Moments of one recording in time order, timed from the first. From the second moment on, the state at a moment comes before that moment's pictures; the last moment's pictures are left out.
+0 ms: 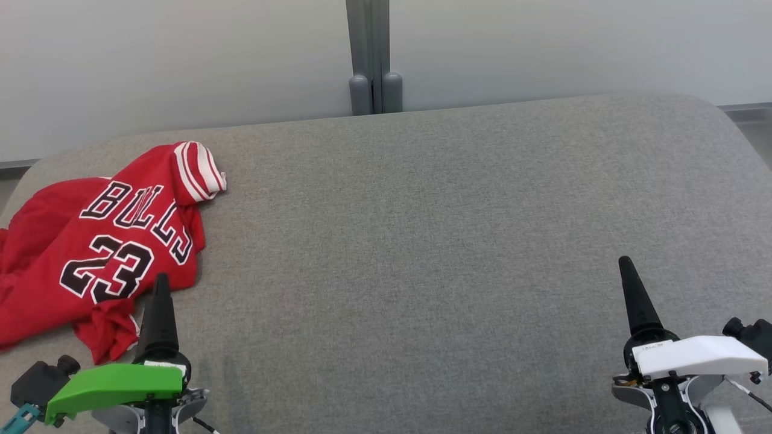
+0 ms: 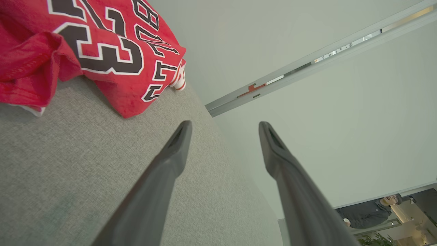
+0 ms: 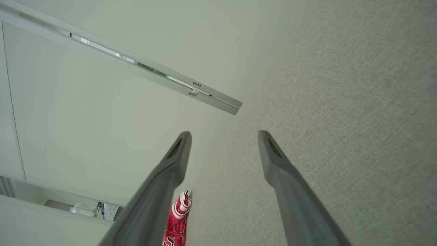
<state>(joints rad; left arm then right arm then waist) -0.05 0.04 0.07 0.17 -1.17 -0.08 -0.04 -0.02 -0.04 -0.06 0.15 1.14 0.13 -0.04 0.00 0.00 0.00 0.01</state>
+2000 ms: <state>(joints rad) -0.01 0.06 -0.03 0.12 -0.31 -0.04 -0.21 0.04 -0.10 0.03 0.05 0.39 0.13 -0.20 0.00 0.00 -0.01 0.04</state>
